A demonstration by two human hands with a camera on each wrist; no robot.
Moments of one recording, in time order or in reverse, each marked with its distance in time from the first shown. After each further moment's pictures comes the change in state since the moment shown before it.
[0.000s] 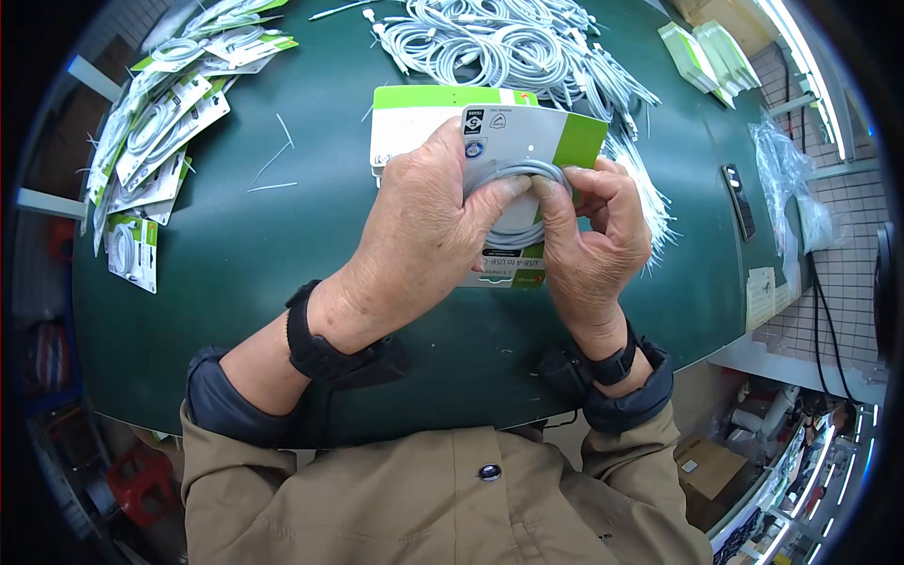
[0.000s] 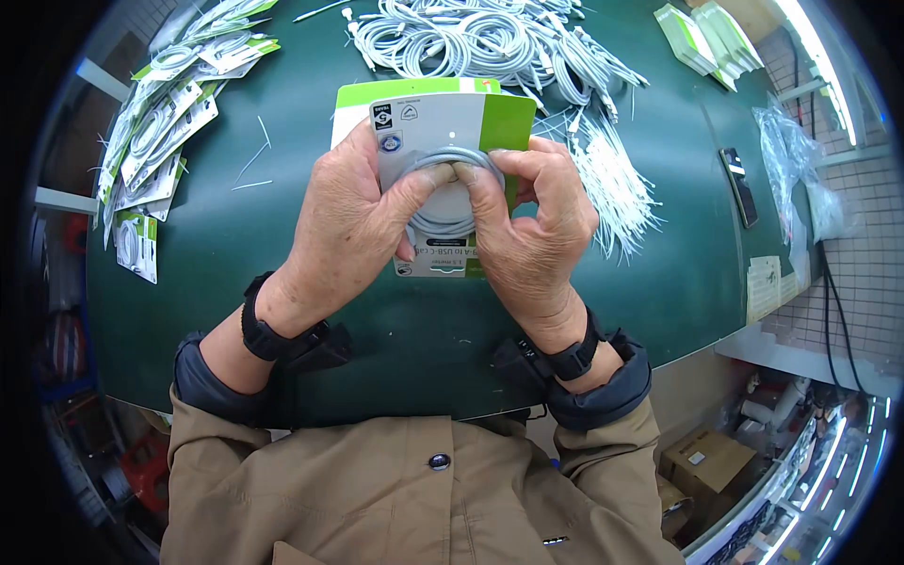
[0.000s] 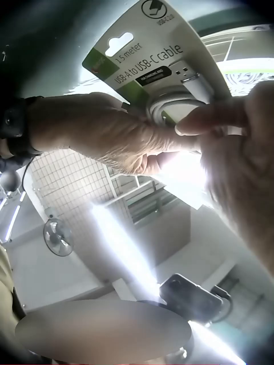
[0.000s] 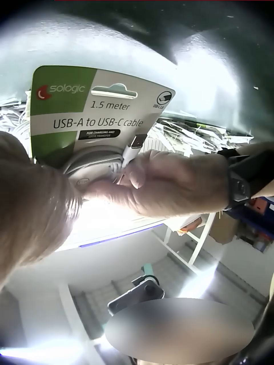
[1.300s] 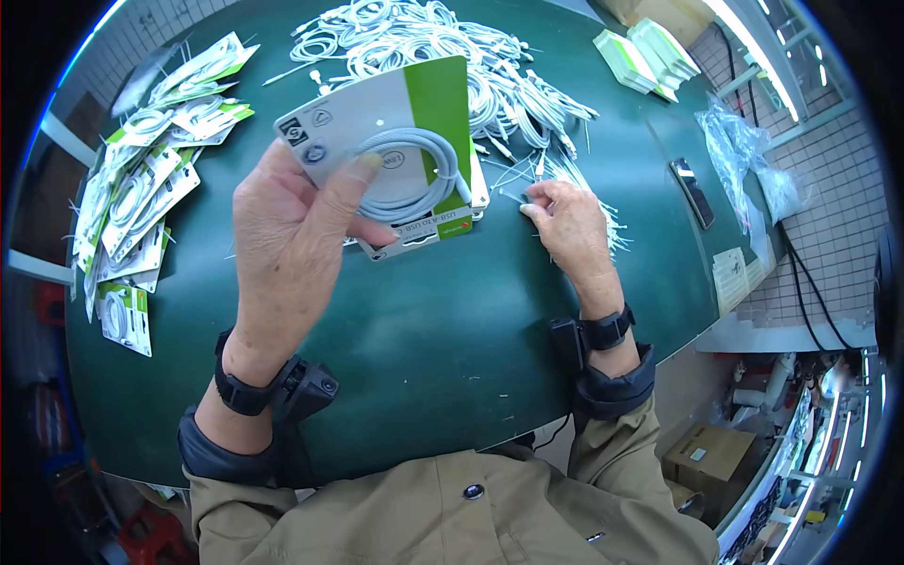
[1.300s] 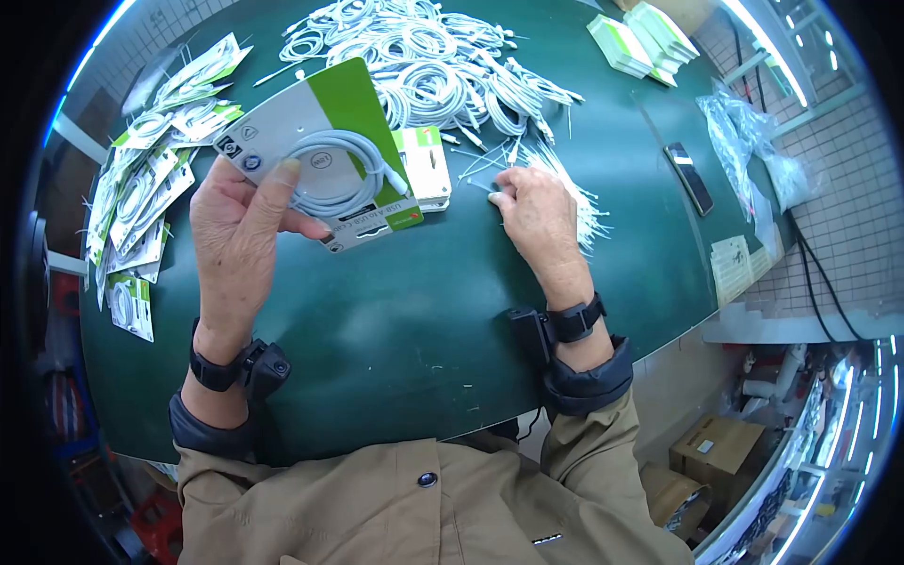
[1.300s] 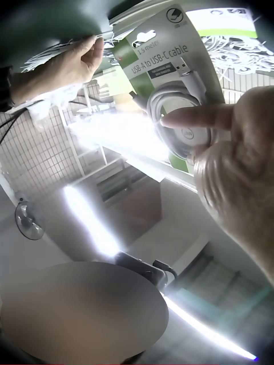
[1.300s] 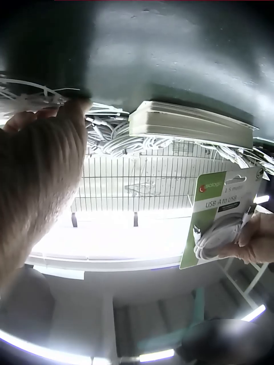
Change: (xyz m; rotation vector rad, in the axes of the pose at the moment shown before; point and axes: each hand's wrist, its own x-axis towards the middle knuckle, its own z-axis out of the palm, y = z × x) left_hand 0.014 0.025 -0.042 -0.248 0.137 0.195; right_hand 0.033 0.069 -0.058 -0.674 -0.532 0.436
